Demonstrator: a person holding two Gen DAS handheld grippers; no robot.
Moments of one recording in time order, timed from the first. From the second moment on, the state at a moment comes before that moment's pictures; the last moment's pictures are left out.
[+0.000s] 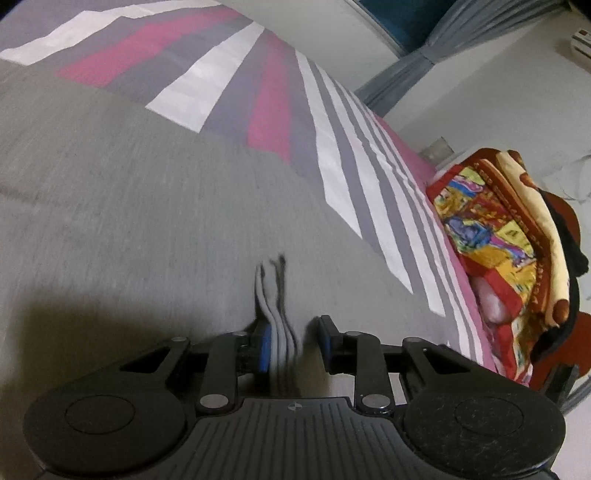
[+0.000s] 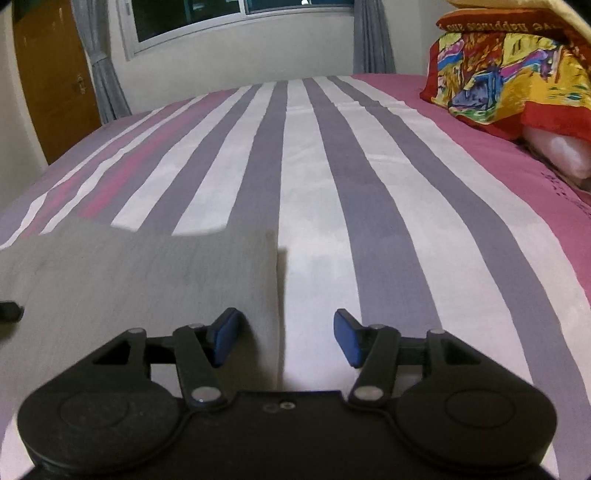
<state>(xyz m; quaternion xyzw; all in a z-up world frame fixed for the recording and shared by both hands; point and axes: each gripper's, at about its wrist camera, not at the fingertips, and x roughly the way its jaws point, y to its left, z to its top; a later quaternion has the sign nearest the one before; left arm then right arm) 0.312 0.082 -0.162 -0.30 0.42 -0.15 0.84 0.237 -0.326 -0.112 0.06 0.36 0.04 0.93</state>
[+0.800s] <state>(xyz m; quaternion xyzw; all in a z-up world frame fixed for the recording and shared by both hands) 0.235 0.090 -0.163 -0.27 0.41 -0.14 0.86 0.150 -0.331 -0.117 0.05 0.37 0.05 0.93</state>
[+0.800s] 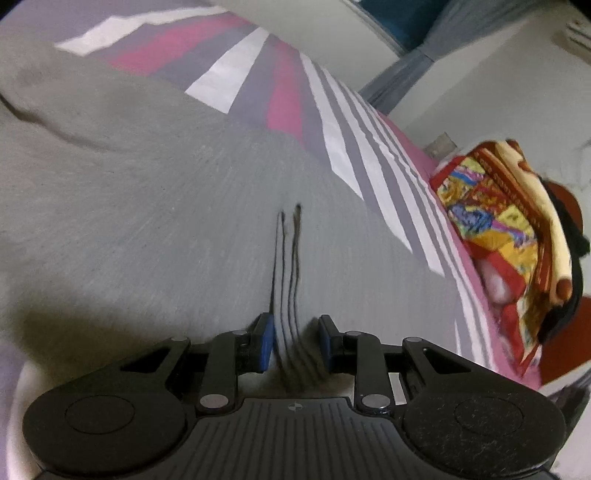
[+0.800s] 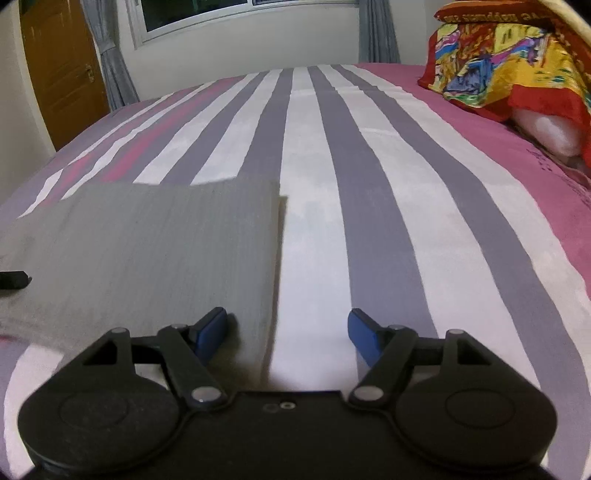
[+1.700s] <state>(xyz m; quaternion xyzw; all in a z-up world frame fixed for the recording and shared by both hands) 0.207 0.336 -0.220 -0.49 0.27 -0.02 0.83 0.121 -0.359 -0.111 0.14 0.33 0.05 0.93</state>
